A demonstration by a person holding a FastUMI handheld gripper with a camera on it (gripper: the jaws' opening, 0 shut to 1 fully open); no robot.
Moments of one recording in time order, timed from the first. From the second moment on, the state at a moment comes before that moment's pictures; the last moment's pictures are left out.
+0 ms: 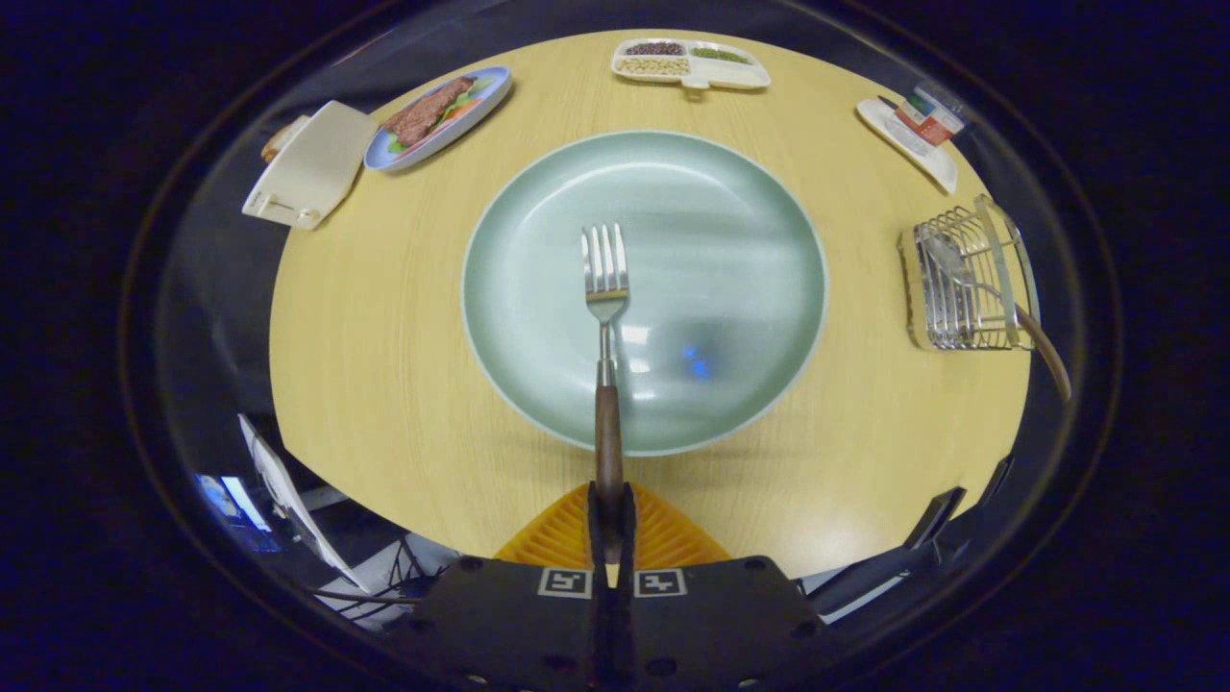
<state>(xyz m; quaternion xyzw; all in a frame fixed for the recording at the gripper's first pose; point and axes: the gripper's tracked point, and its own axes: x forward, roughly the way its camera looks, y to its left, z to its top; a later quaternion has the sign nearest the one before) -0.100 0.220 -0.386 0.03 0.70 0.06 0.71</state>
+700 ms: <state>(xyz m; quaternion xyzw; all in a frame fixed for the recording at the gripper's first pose) -0.086 0.143 -0.256 0.07 0.67 0.08 0.73</state>
